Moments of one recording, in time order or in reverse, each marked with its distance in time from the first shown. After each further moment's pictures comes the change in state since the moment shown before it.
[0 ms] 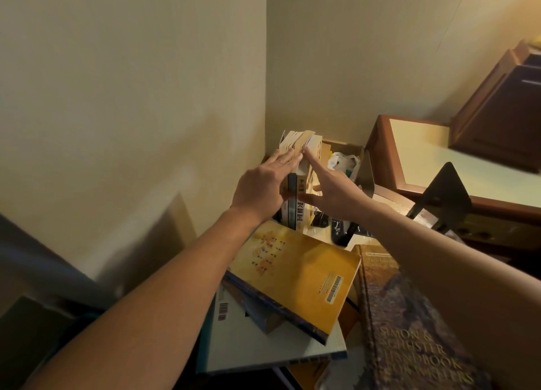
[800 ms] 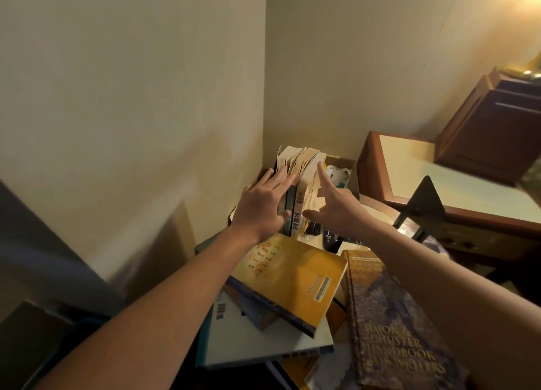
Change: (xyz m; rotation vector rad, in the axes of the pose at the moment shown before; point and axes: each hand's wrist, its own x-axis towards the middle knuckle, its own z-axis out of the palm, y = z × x) left_hand -0.023 0.026 -0.018 -0.003 -0.083 -0.062; right_hand -0.039 -0.008 -0.013 0.010 0.048 0.128
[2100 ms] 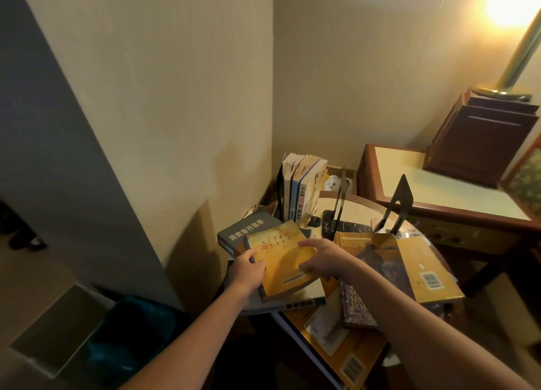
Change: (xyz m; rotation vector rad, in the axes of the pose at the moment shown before) left_hand -0.167 0.040 -0.004 -0.664 -0.165 -1.001; right_hand -0.130 -0.048 0.032 0.322 -0.374 0.344
